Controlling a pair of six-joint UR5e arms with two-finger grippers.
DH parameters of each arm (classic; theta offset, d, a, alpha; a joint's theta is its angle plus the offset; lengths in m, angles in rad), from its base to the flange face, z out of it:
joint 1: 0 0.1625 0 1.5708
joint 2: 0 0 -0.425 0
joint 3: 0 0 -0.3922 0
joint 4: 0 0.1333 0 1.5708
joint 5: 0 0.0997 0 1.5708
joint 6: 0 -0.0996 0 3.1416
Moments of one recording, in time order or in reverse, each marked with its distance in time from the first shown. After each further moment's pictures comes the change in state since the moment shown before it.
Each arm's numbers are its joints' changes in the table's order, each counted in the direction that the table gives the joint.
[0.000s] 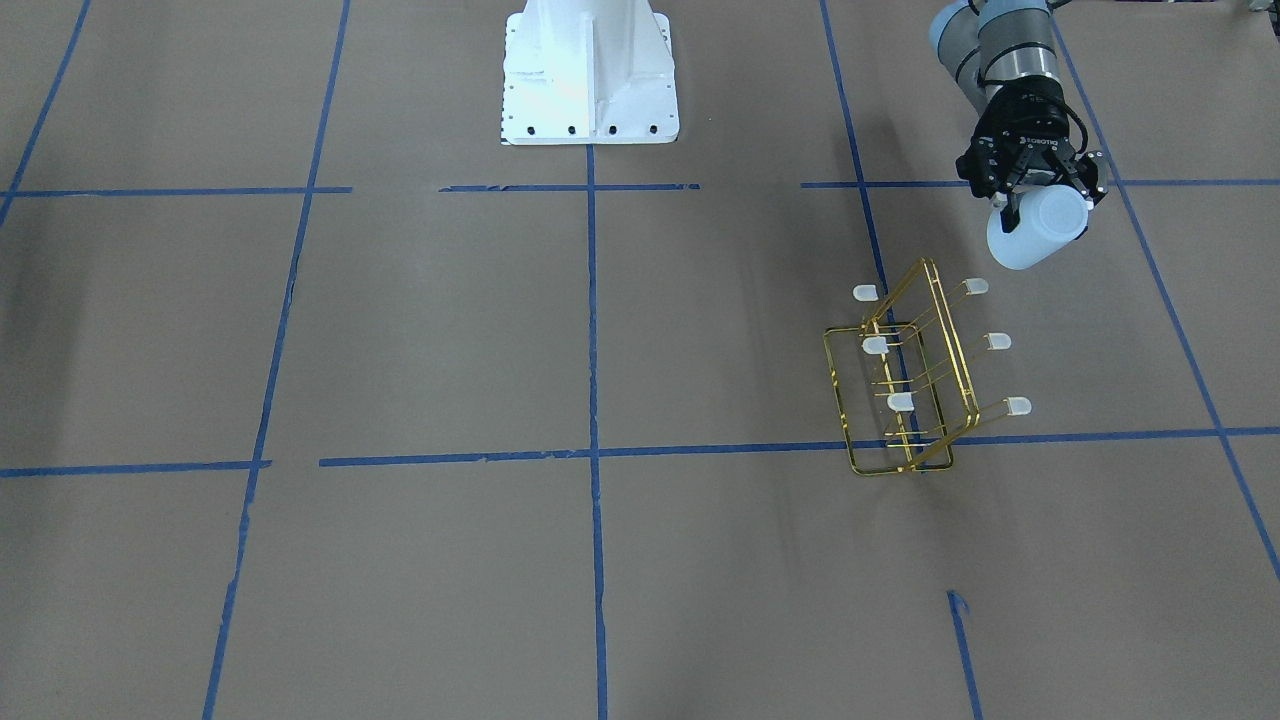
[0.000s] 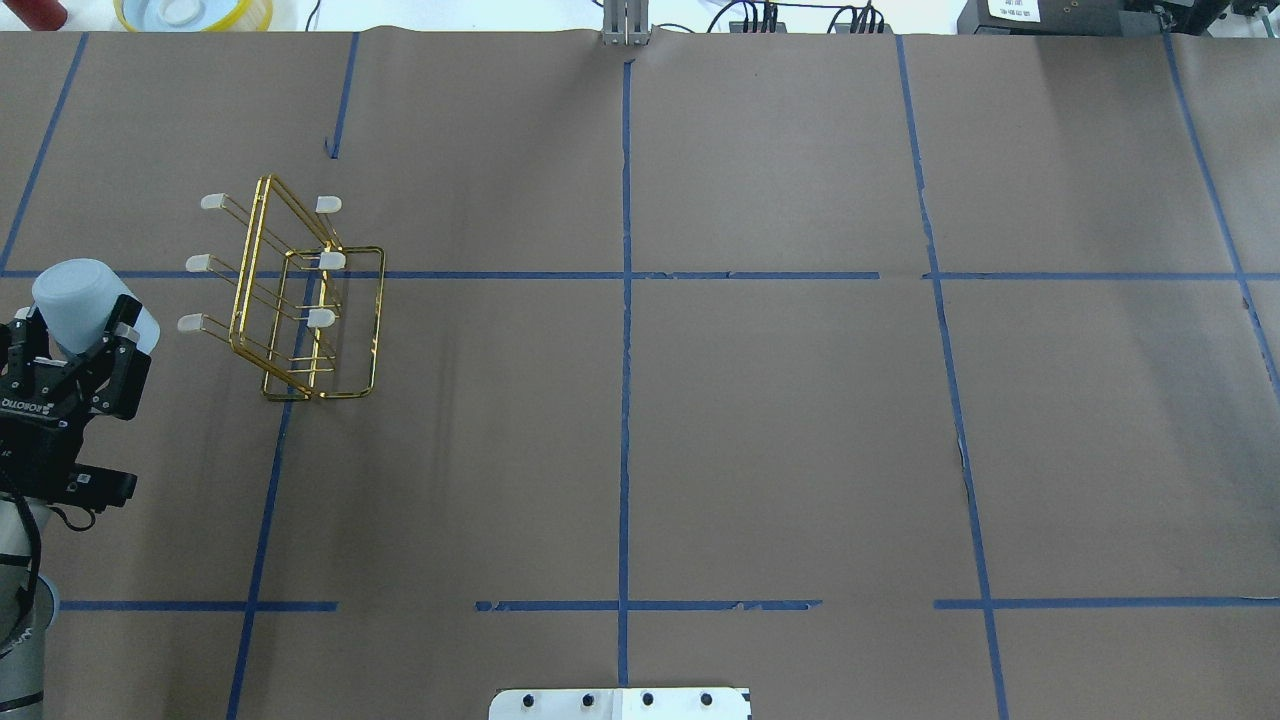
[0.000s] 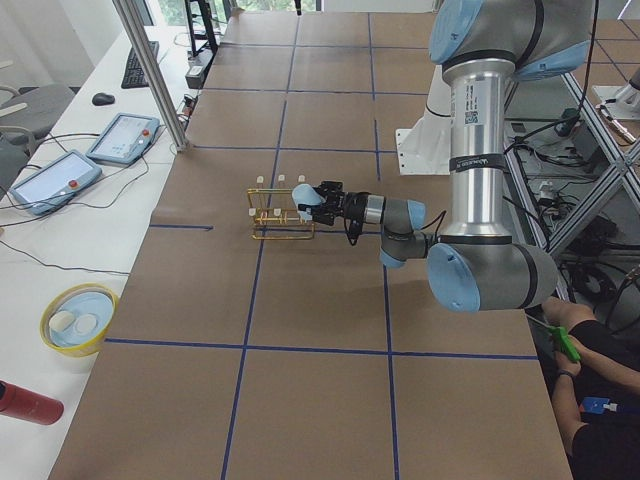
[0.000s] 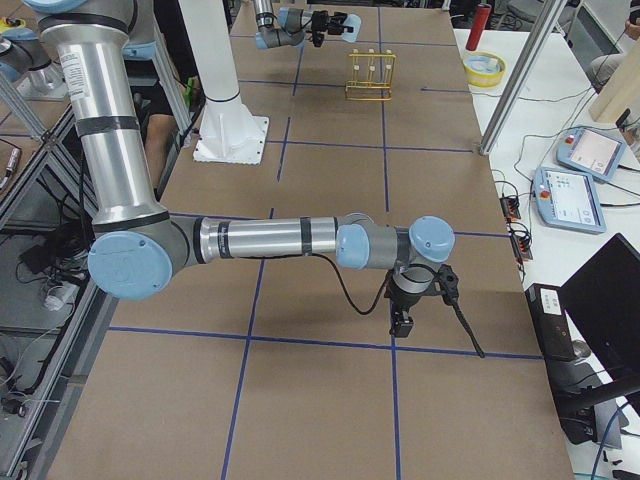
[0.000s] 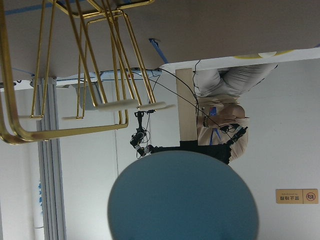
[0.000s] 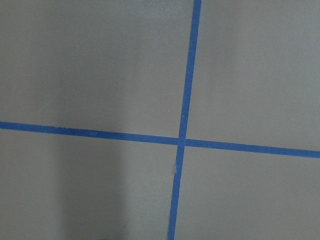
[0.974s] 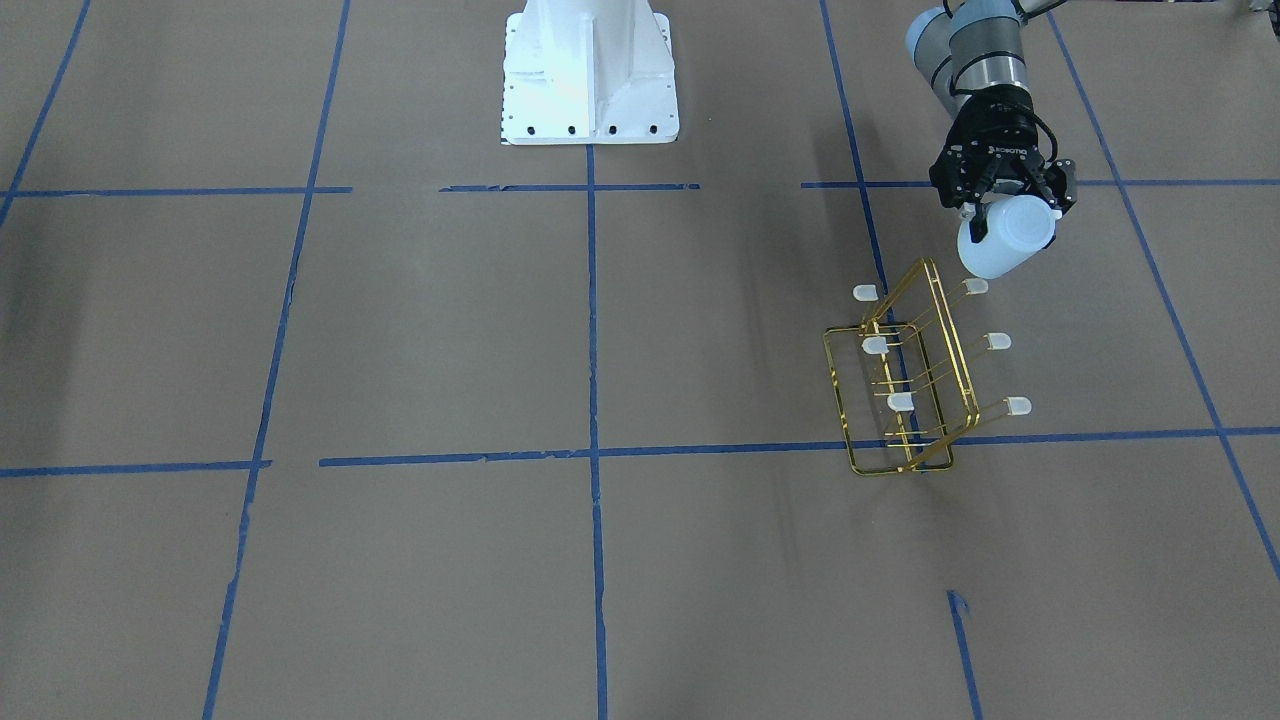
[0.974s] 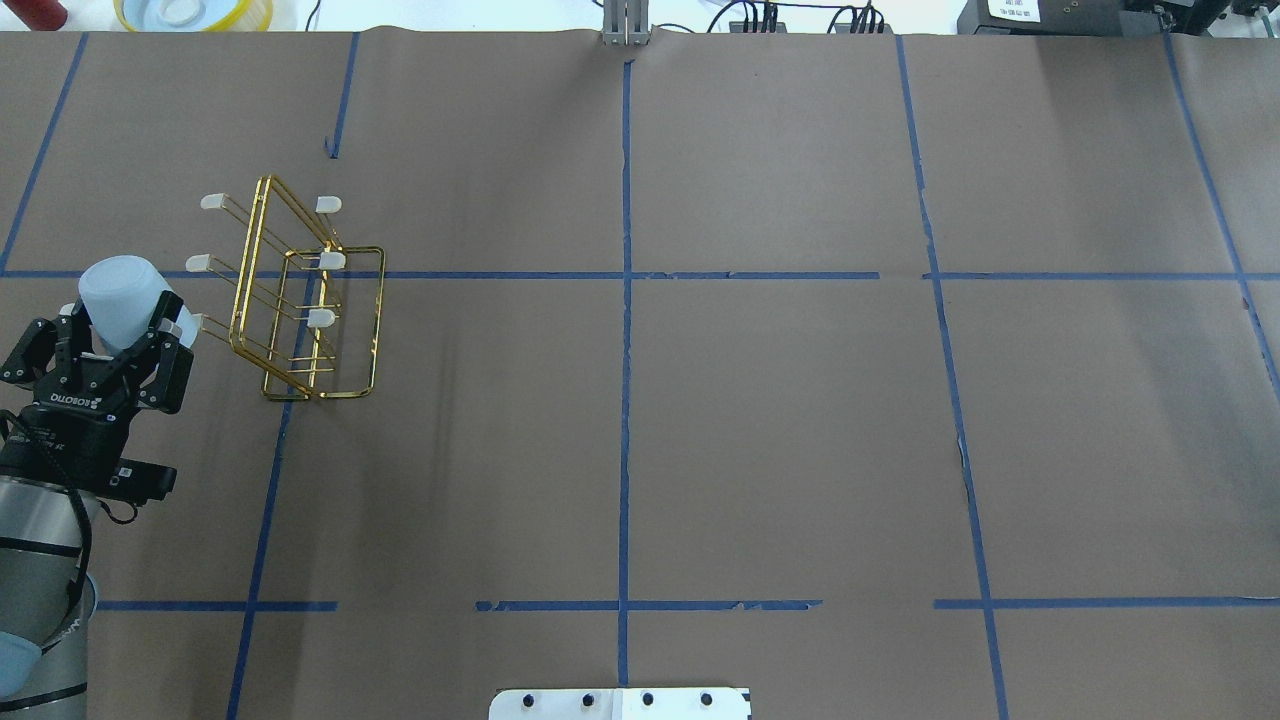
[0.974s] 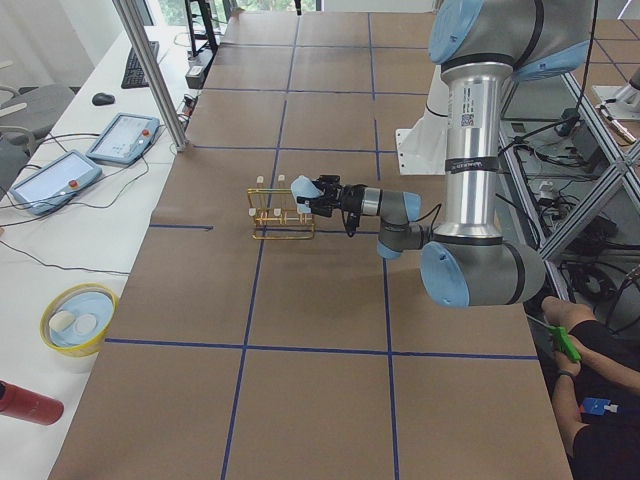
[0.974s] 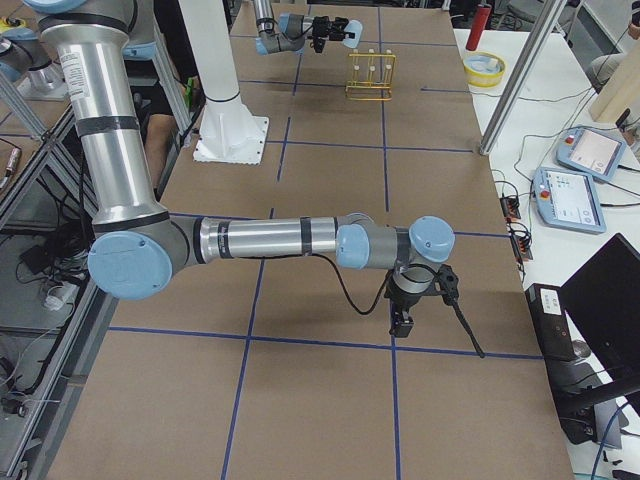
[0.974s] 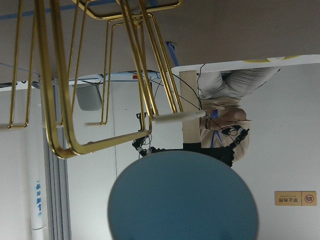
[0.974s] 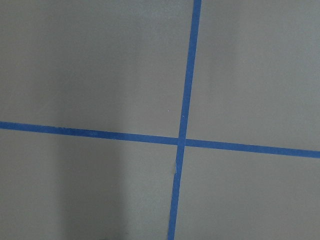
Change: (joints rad) left arm -0.009 -0.058 0.015 0.067 0.004 0.001; right arm 0.000 0.000 0.000 0.000 0.000 0.000
